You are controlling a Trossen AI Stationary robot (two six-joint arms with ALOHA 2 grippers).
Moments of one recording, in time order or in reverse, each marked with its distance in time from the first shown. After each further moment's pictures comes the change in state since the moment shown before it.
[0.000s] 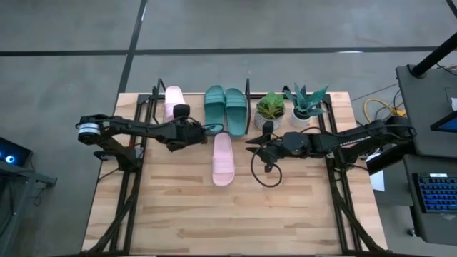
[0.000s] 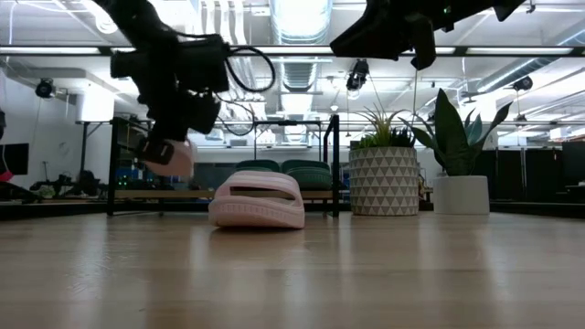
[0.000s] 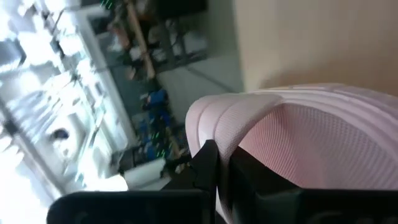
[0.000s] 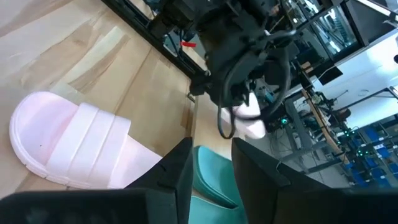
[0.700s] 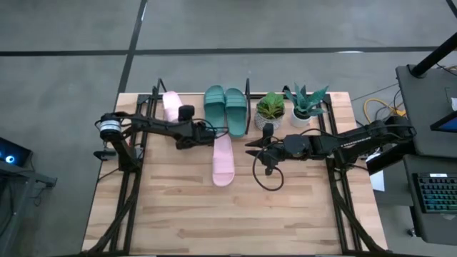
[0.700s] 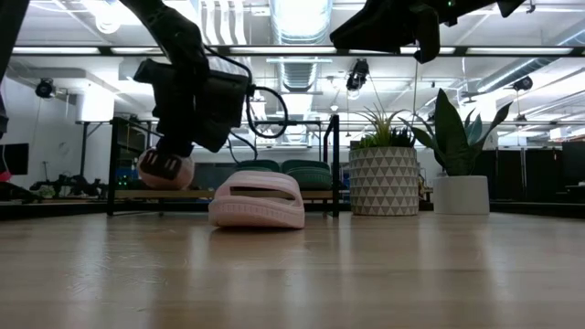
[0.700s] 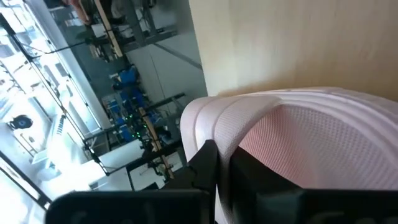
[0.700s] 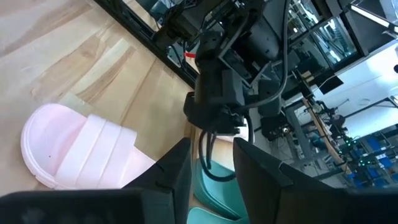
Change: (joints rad) left arm 0.020 0.224 0.168 -0.304 0.096 -0.321; right arm 0.033 0.000 0.000 0.019 0.003 -0.005
